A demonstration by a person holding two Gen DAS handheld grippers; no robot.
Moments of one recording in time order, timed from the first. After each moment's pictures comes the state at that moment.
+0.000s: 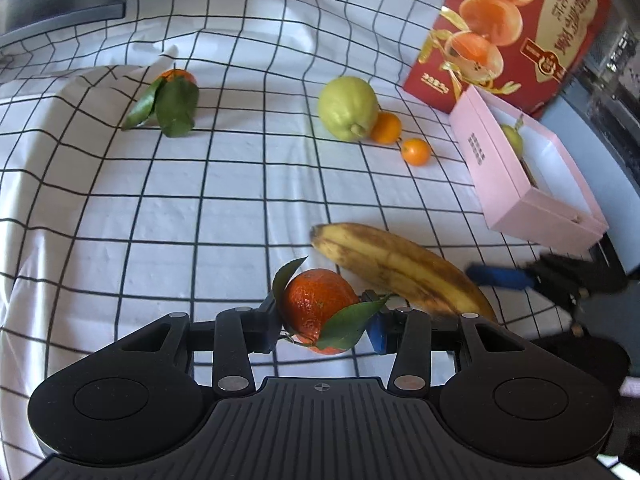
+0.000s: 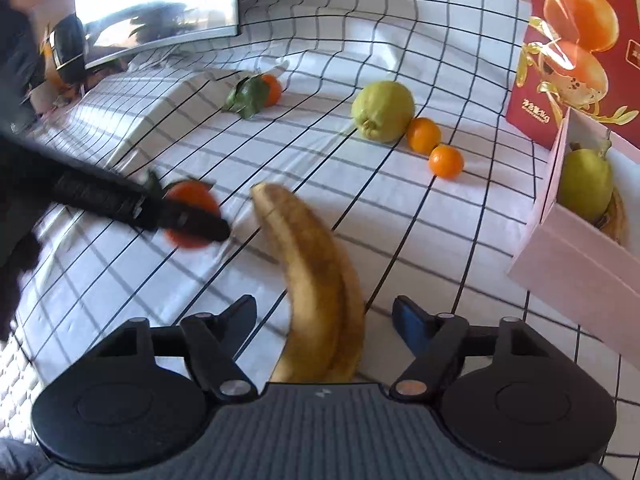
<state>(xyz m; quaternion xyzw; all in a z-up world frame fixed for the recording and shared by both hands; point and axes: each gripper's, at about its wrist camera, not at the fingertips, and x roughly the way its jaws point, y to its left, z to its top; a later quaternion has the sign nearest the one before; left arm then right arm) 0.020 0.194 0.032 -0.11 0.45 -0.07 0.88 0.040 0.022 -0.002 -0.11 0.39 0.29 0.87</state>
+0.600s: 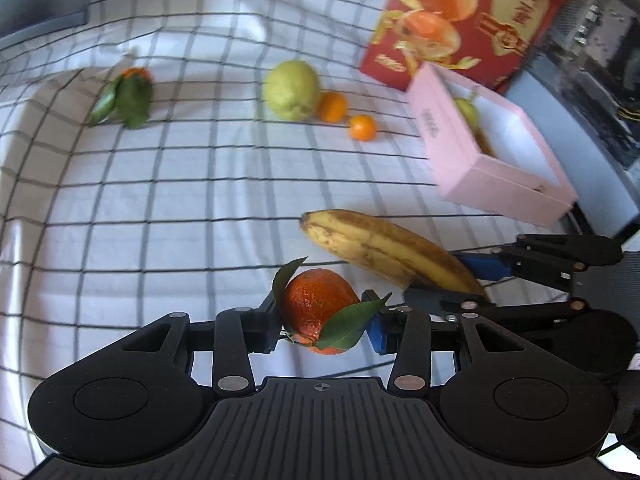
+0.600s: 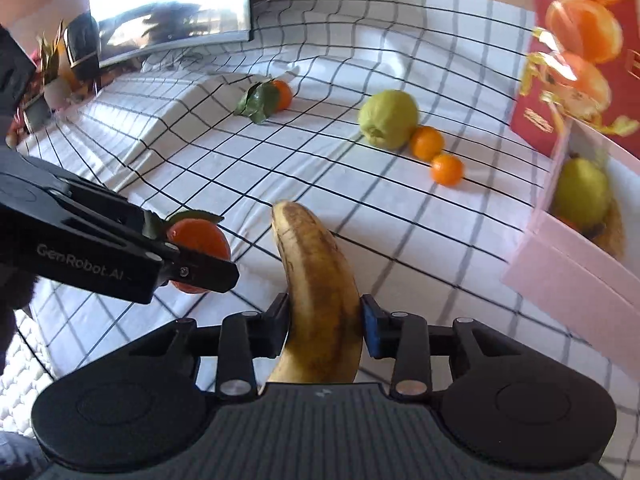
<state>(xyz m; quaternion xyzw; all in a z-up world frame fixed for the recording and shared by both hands) 0.001 0.157 0.043 -0.10 0.46 -0.11 0.88 0.019 -0.002 0.015 -0.10 0.39 0.31 0.86</state>
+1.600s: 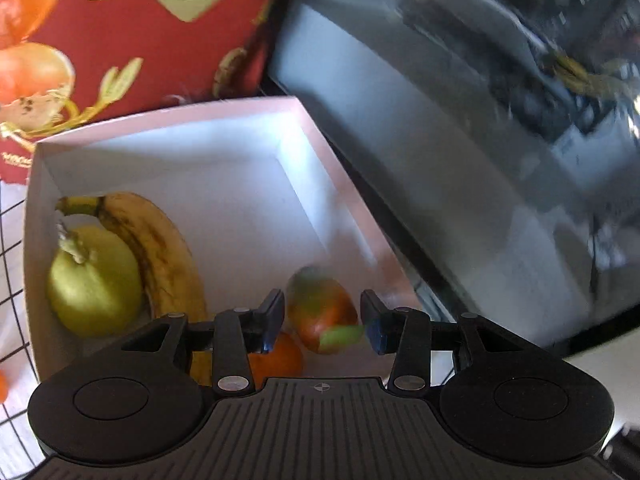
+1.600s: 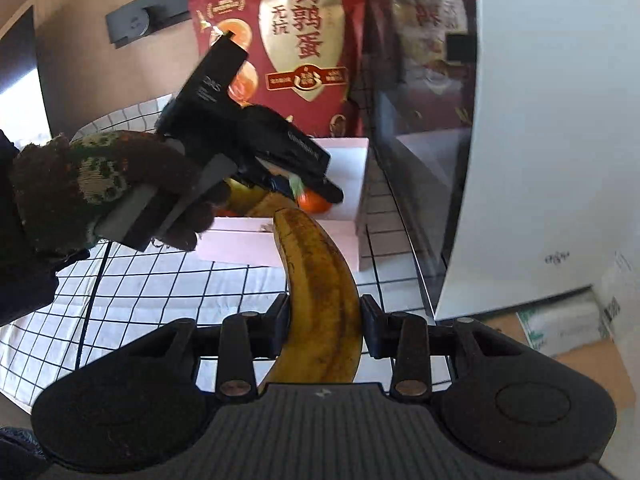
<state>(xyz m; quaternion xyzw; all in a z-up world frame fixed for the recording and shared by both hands) 0.190 -0.118 0.060 0.00 0.49 -0.33 0.81 -0.063 -0.214 0.082 0.04 0.34 0.05 0.94</state>
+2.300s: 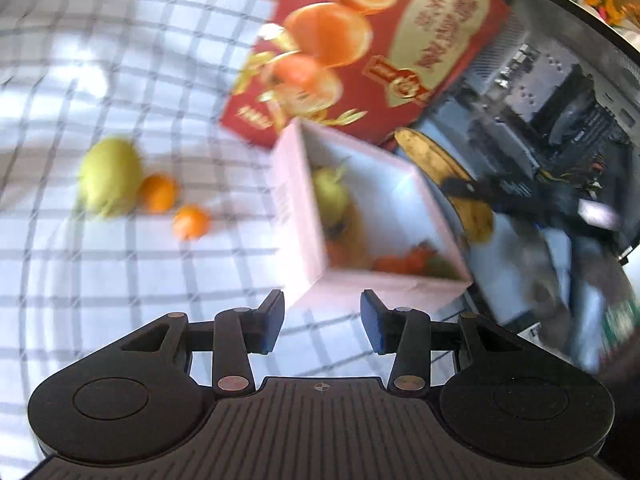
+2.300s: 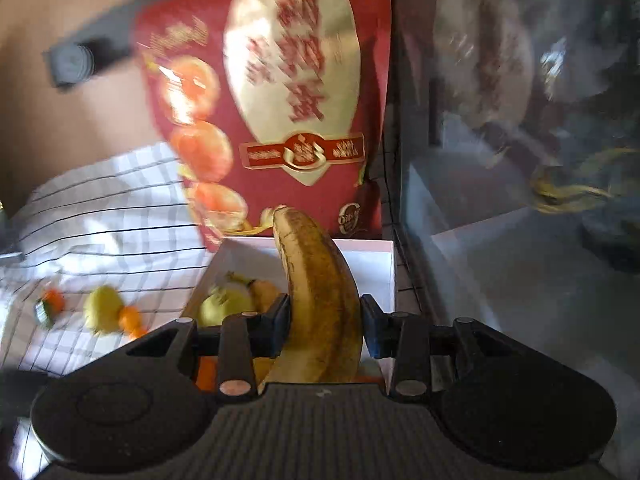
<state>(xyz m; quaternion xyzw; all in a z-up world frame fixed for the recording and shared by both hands) 0.070 0.094 0.063 -0.18 0.41 -0.23 0.86 0.150 -0.198 0.115 0.05 0.36 0.03 0.93</state>
